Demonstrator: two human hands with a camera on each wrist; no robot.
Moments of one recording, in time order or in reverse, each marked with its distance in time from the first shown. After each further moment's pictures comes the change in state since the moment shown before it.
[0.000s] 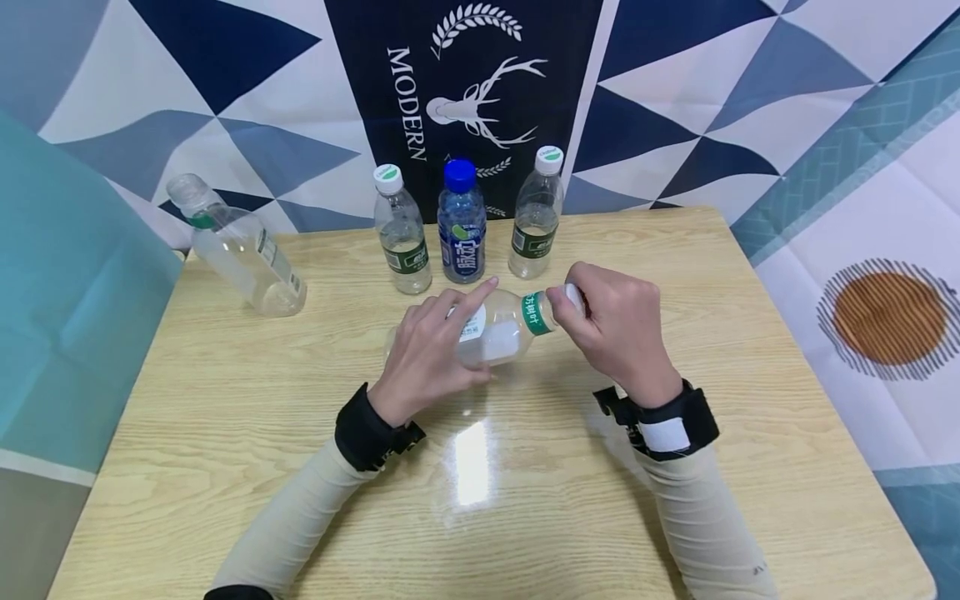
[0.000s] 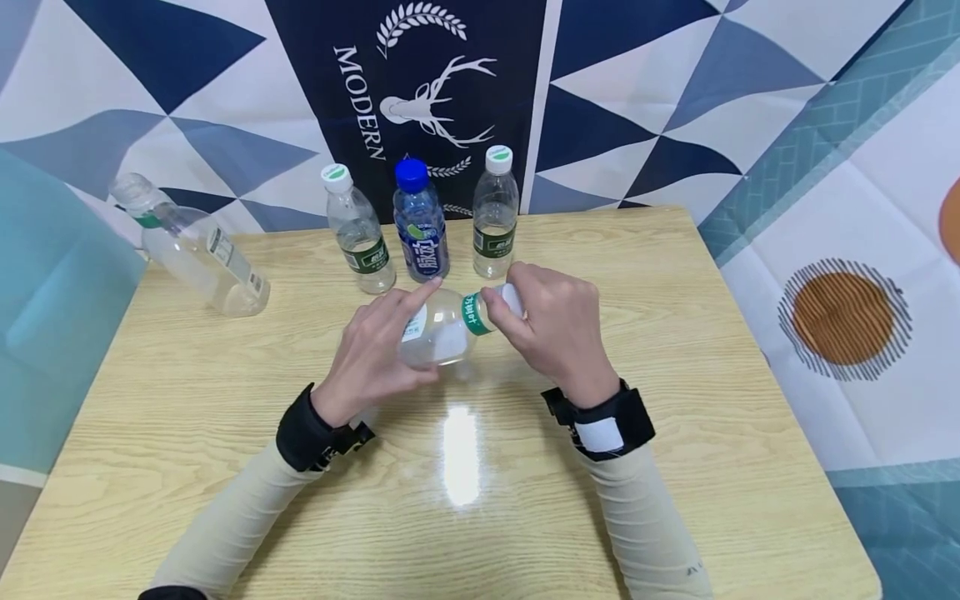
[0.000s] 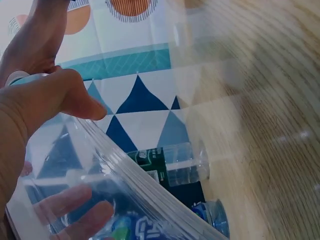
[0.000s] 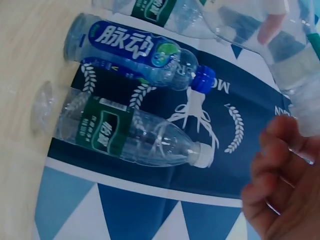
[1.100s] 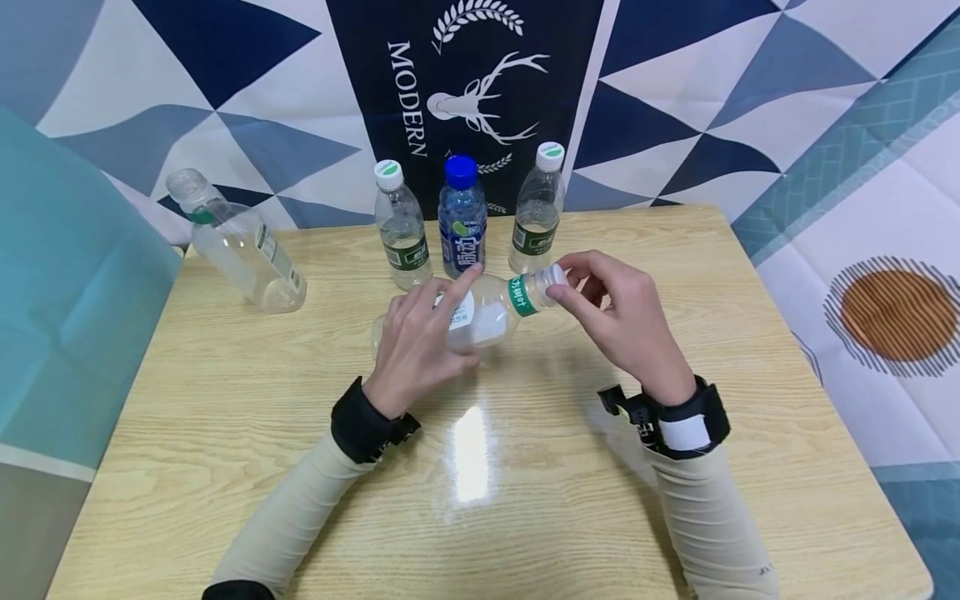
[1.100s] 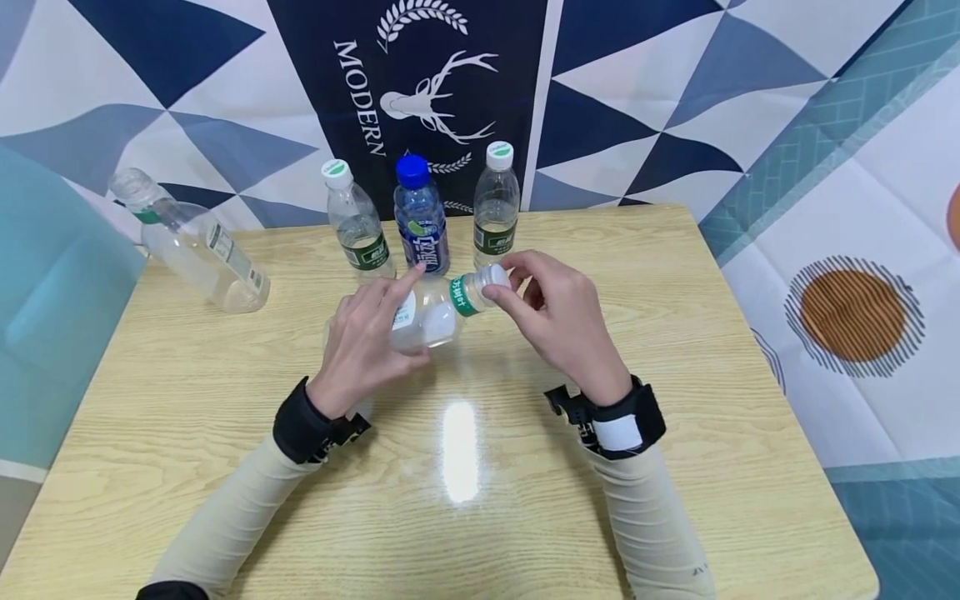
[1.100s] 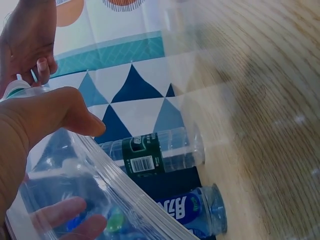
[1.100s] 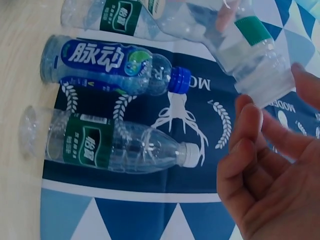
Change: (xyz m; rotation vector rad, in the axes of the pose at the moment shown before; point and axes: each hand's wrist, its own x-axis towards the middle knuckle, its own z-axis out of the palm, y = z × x) left_hand -0.001 -0.009 -0.002 0.074 0.082 -0.055; right_hand 0.000 0.001 -0.010 0.351 -0.155 0.240
